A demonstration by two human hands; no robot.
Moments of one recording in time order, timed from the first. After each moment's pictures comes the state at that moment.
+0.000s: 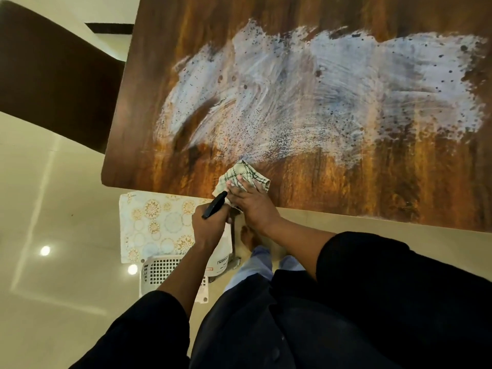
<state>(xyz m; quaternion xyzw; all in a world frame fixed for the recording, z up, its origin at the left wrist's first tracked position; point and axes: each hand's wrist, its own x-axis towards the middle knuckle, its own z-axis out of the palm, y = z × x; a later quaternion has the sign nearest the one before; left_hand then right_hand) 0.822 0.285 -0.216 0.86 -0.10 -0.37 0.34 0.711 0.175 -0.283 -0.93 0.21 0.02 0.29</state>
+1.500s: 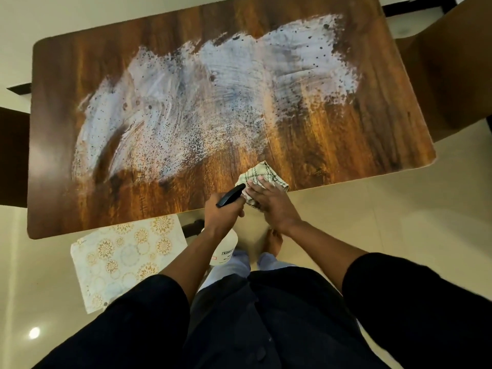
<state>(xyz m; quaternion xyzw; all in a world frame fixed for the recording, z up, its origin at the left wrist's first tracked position) 0.648 0.194 -0.216 0.77 -0.31 -0.47 0.28 0.472 0.141 -0.294 -0.86 0.41 -0.06 0.29</state>
